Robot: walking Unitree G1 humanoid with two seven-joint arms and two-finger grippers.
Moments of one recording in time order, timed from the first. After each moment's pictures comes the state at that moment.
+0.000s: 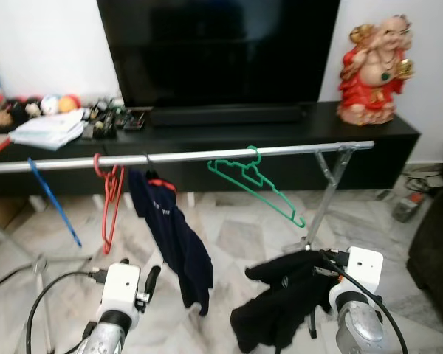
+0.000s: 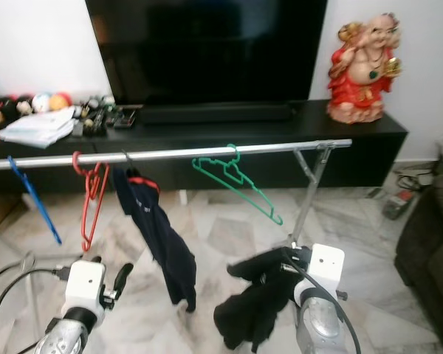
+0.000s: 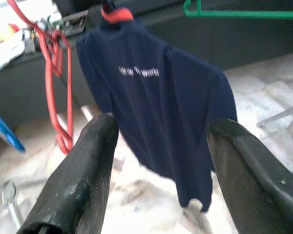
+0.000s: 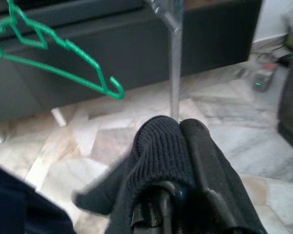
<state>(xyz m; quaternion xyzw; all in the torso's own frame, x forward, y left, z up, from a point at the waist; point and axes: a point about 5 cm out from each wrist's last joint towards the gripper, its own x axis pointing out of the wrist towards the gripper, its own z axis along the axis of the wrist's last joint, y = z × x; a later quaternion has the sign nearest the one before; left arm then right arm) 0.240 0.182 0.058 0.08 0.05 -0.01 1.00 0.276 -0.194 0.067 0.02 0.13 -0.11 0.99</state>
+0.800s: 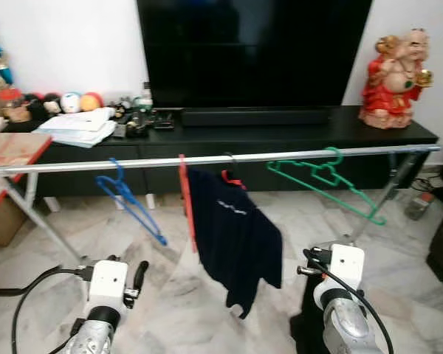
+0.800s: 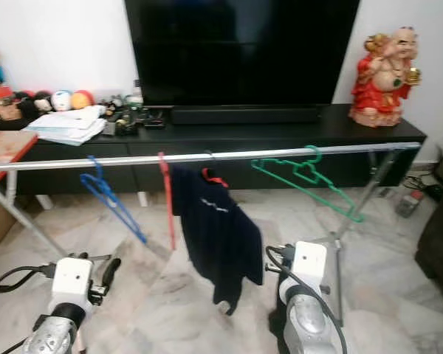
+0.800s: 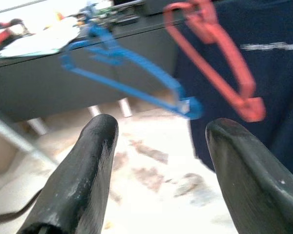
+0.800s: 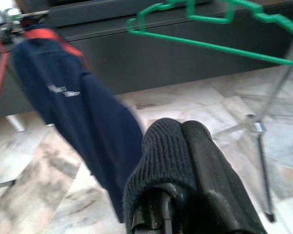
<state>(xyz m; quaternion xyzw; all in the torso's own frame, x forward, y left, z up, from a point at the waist) 0.240 0.198 0.063 0.06 0.04 0.03 1.00 0.283 -0.173 0.068 0.01 0.13 -0.06 0.99</state>
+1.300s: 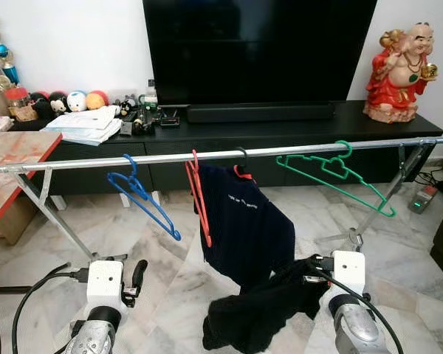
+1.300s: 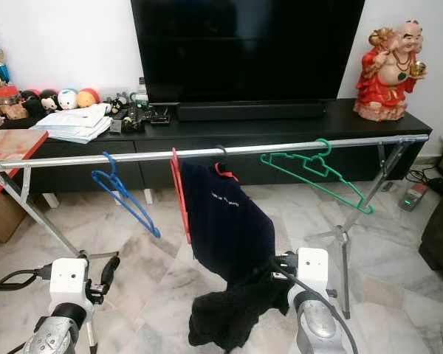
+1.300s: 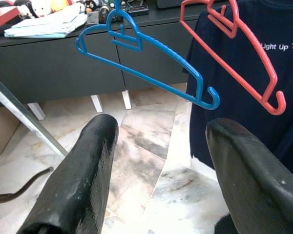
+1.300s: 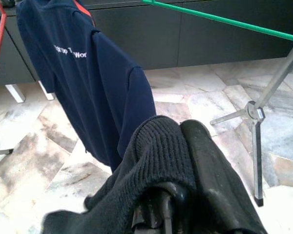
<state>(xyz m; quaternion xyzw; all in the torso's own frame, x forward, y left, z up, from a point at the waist) 0.241 0.197 0.062 0.04 0.05 0.04 1.00 0.278 -0.191 0.052 -0.02 0.16 -0.04 0.99</state>
